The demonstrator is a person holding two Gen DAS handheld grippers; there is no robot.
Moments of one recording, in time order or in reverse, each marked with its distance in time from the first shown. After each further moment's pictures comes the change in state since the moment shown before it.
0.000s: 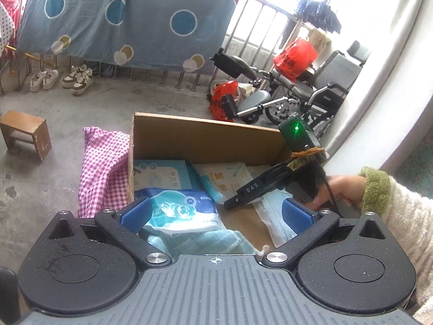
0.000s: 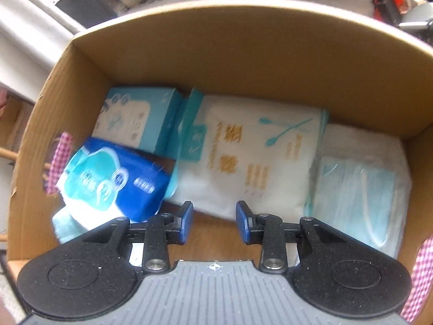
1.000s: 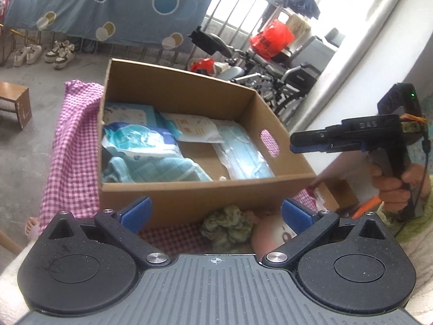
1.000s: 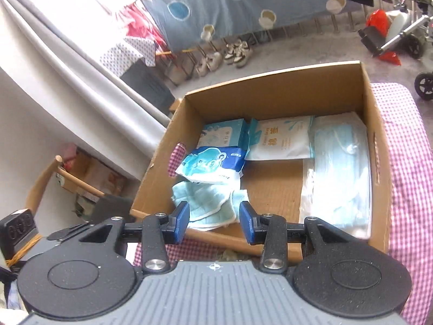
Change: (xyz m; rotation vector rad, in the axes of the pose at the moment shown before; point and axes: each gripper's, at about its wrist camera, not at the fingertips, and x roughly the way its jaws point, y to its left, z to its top) left arm -0.032 -0.032 -0.080 -0.004 0.085 -0.130; right arm -0.173 0.024 -0.145 0.075 -0.314 0.247
